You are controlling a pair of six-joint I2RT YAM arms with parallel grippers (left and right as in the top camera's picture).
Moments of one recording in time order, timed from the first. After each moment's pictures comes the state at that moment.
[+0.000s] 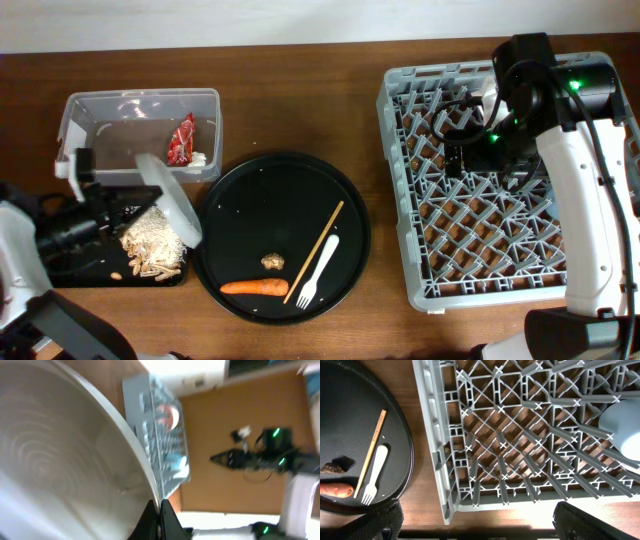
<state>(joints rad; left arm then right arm) 0.65 1.64 1.31 -1.68 1.24 0.74 0.07 1.67 1.92 -1.67 -0.02 0.12</state>
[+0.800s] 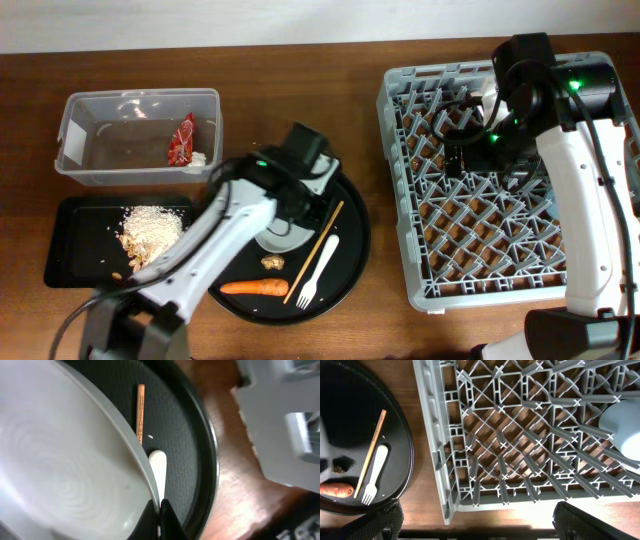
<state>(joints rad) -0.58 1.69 1.31 -0.93 0.22 -0.16 0.07 1.67 1.92 -1.67 -0.02 0.12</state>
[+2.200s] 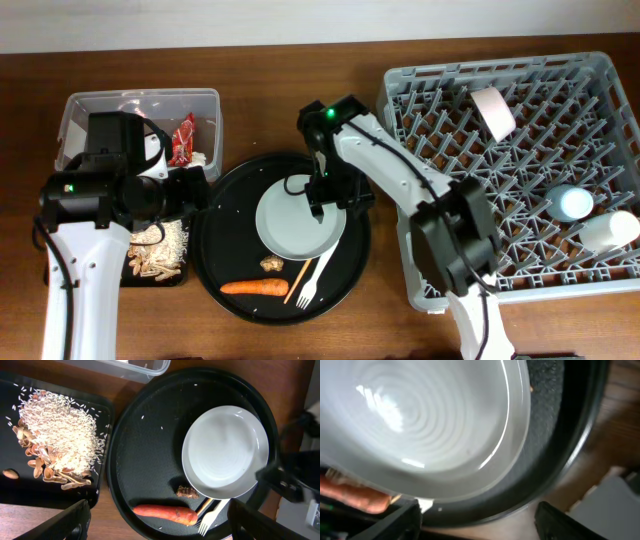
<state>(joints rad) 0.04 1.34 1.39 -1.28 0.14 -0.23 0.58 2.25 1.92 -1.47 -0.21 0.35</state>
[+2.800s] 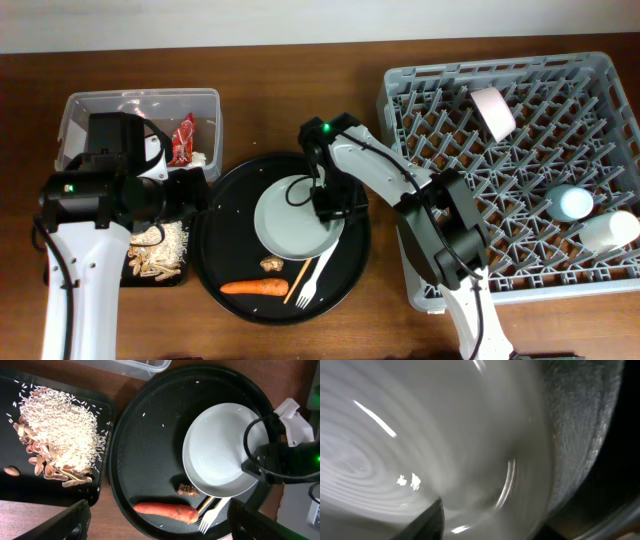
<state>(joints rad) 0.04 1.34 1.39 -1.29 0.14 -0.23 0.58 2.31 1.81 -1.33 -0.23 0.37</state>
